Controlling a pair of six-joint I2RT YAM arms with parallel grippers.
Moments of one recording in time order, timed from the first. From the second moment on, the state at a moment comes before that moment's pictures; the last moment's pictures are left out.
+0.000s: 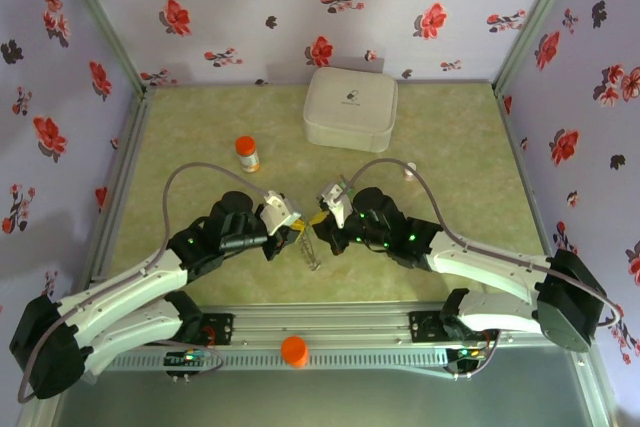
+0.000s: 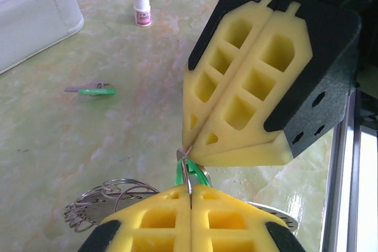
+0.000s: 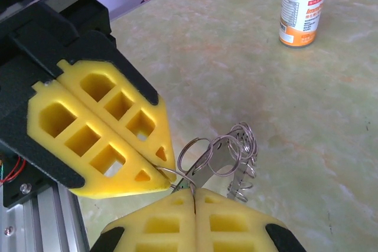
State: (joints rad) left arm -0.85 0.92 0.54 -0.11 0.30 0.10; right arm 0.97 1.16 0.66 0.02 -0.20 0.15
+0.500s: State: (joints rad) left arm -0.85 0.92 0.53 -0.07 0.28 0.14; right arm 0.97 1.16 0.64 0.08 -0.17 0.32
